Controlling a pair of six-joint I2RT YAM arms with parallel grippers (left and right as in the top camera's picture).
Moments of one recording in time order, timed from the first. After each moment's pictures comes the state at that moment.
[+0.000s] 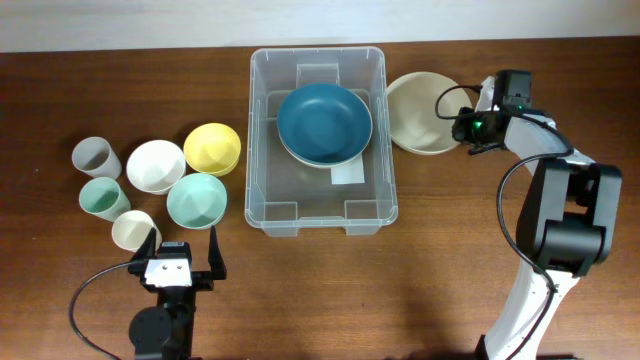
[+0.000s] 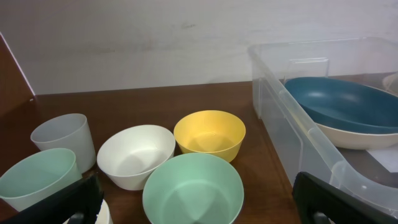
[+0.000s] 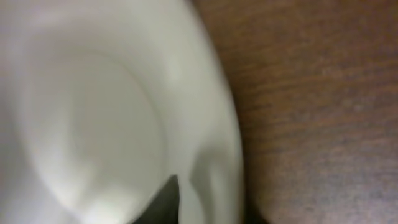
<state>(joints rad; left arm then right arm) 0.03 0.02 0.02 -0.08 0.00 0.06 -0.17 2.19 1.52 -0.43 -0.24 0.16</state>
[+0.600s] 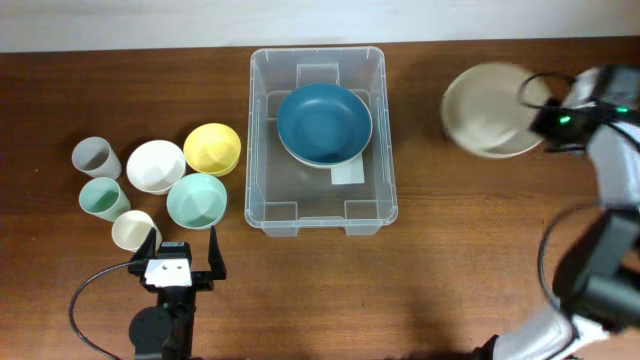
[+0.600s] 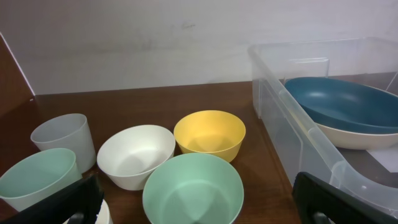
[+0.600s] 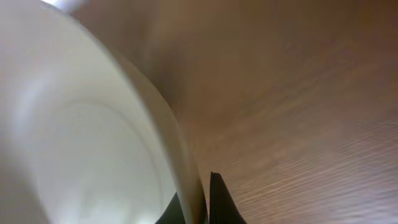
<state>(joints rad) 0.03 0.02 0.02 -0.08 0.00 0.06 -0.43 1.89 1.54 -0.63 -0.24 0.15</state>
